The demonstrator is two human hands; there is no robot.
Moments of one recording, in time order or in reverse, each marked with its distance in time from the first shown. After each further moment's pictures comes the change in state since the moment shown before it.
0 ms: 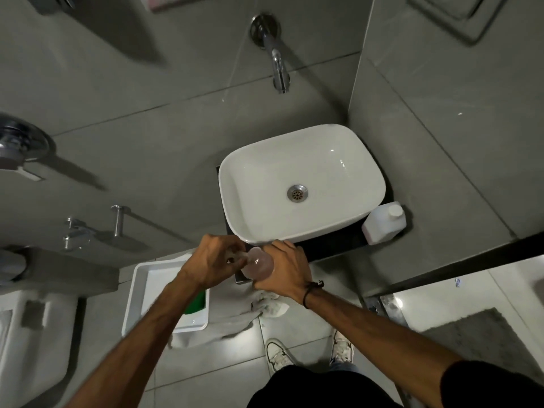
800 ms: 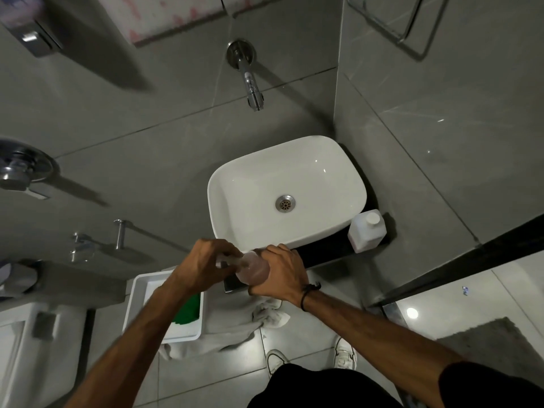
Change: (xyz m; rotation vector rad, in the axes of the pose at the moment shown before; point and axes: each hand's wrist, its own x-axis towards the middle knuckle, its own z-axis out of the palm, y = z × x) left_hand 0.015 0.038 0.000 0.013 -0.009 0.080; right_hand -0.003 0.028 -0.039 0.054 -0.036 -0.052
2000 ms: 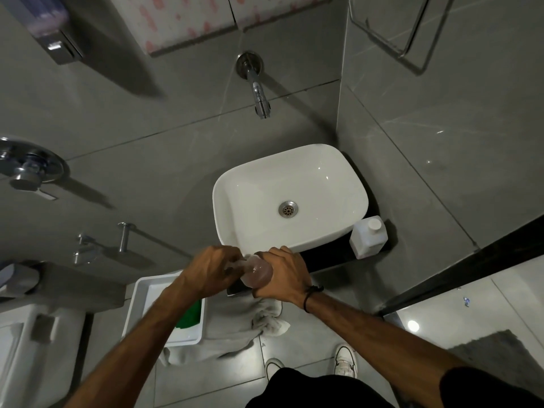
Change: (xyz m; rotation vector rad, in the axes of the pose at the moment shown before) left_hand -0.006 0.005 0.001 0.161 -0.139 -0.079; right_hand 0.000 -0.003 -0.005 -0.019 -0.022 -0.027
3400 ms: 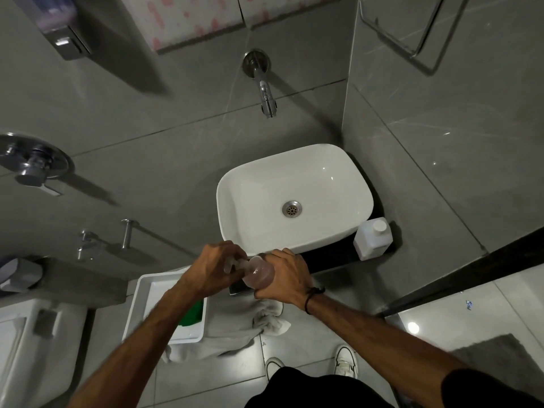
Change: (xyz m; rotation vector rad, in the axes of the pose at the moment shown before) left_hand -0.006 0.001 0.002 -0.179 0.196 0.038; right_hand 0.002 0.000 0.011 -0.016 -0.001 0.017
